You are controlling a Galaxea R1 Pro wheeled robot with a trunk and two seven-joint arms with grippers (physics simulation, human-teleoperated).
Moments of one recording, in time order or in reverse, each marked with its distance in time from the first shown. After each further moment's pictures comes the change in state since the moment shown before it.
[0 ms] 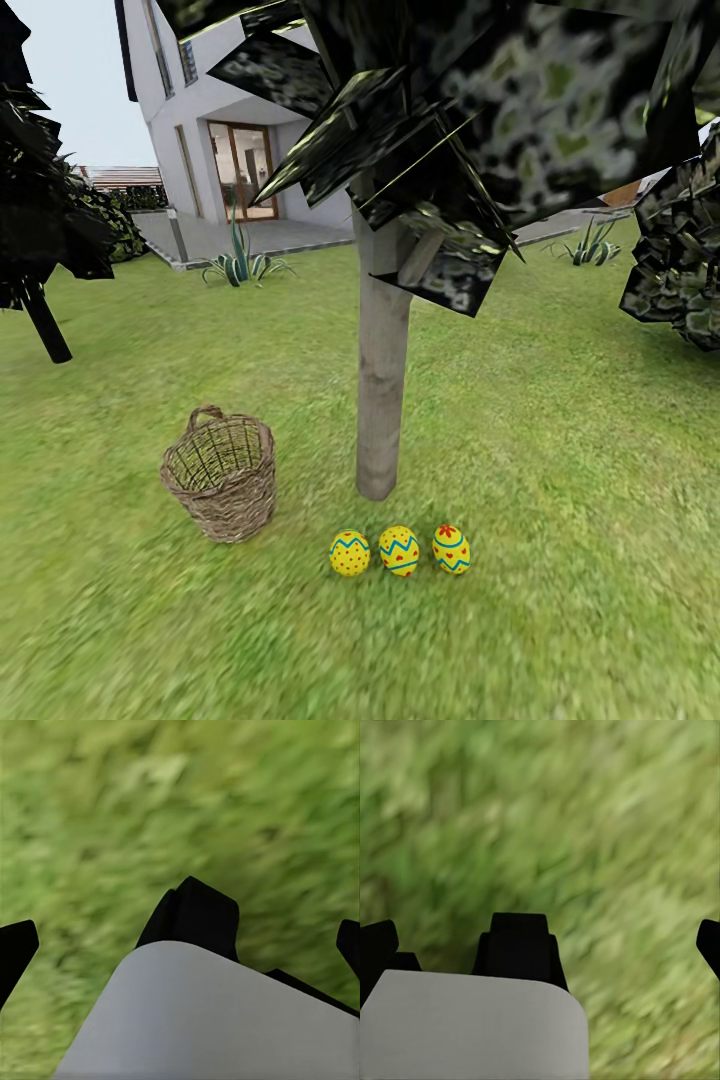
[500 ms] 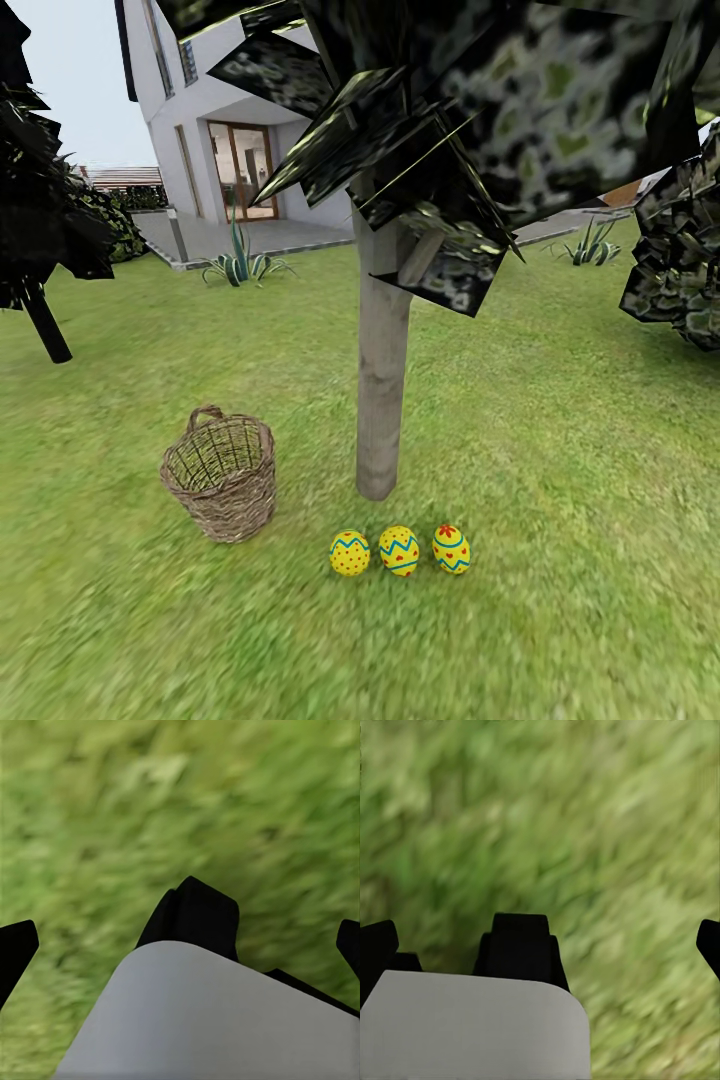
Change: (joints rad) left arm 0.000 0.000 0.000 0.000 0.000 0.000 0.000; right arm -0.001 0.001 0.000 -0.001 0.000 0.000 0.000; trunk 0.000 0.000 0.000
